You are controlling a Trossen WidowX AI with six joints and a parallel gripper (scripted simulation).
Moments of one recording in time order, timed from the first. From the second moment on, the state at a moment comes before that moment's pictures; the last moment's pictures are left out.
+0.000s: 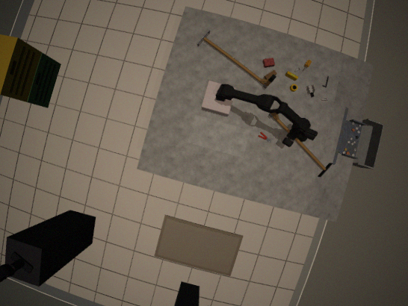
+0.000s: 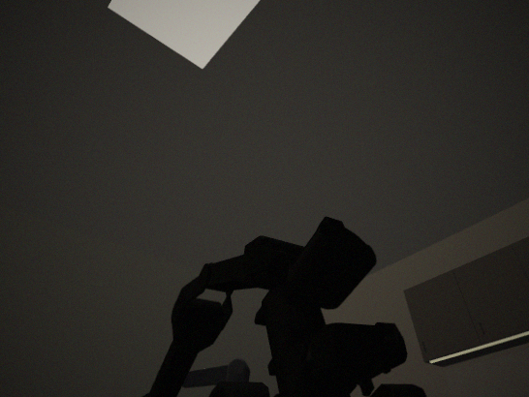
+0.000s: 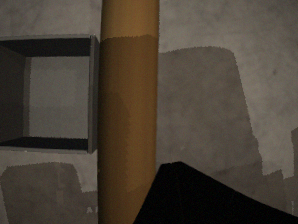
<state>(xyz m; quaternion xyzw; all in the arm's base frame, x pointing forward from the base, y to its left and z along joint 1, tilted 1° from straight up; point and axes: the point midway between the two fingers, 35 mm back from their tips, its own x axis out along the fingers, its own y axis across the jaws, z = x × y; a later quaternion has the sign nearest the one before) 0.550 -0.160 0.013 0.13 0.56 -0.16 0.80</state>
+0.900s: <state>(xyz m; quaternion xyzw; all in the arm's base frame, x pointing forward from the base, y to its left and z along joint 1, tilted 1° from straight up) 0.554 -0.151 0.055 0.13 0.54 -0.16 0.81</state>
